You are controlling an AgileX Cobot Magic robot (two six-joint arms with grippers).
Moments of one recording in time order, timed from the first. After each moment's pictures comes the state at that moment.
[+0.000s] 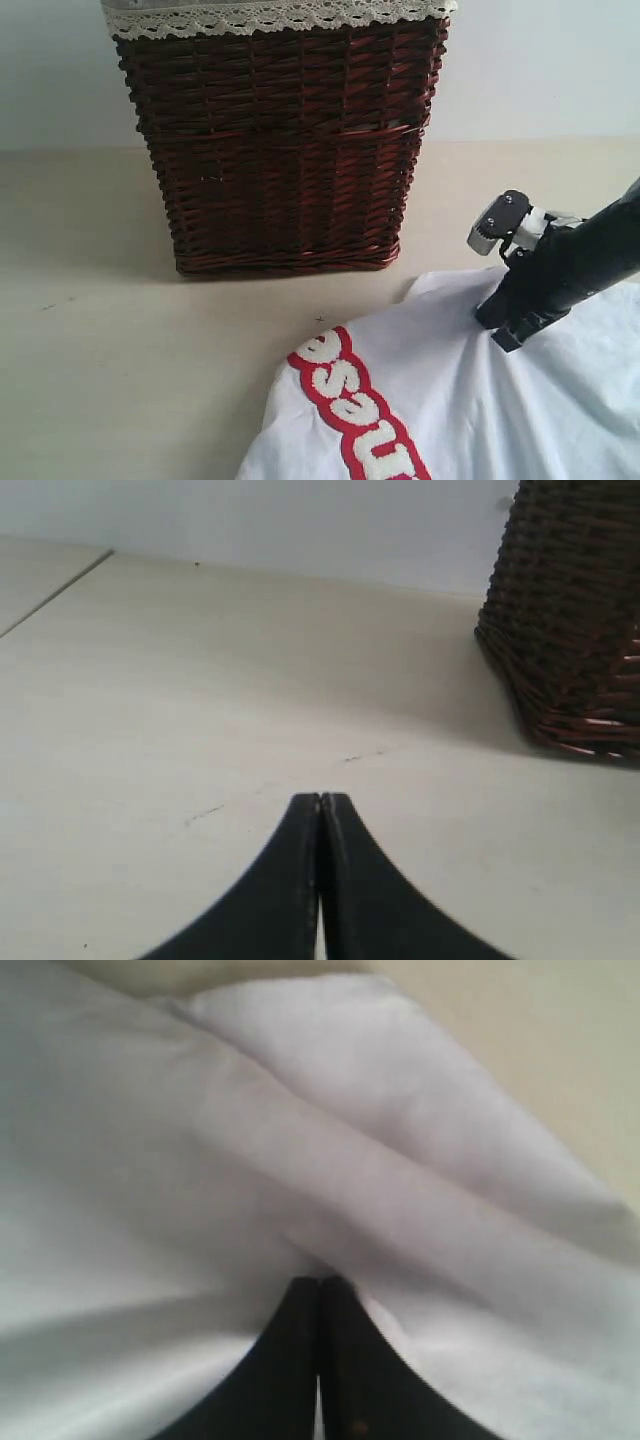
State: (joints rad) left arm 0.05 0.01 0.00 0.05 0.37 -0.13; right arm 0.04 1.96 -0.88 0.86 0.51 -1.58
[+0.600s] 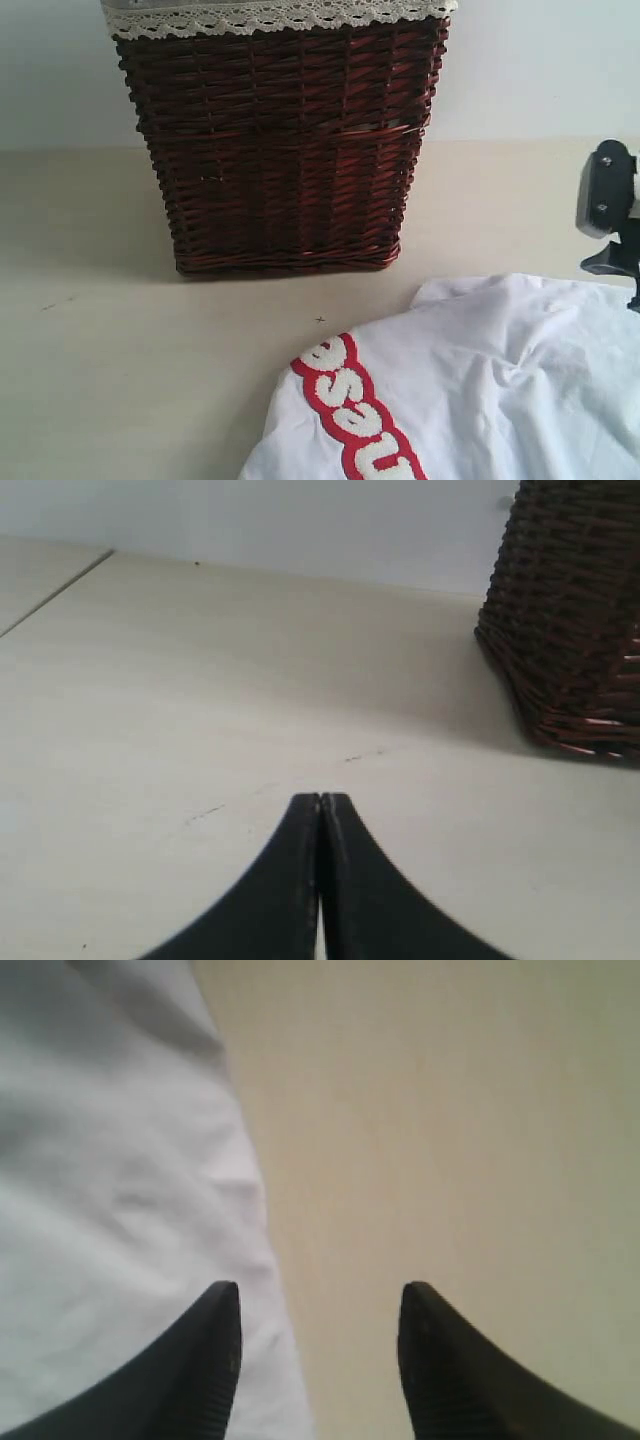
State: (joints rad) left arm 0.05 0.01 0.00 0.05 0.37 -0.13; right arm -0.19 1.74 -0.88 0.74 0.42 -2.04
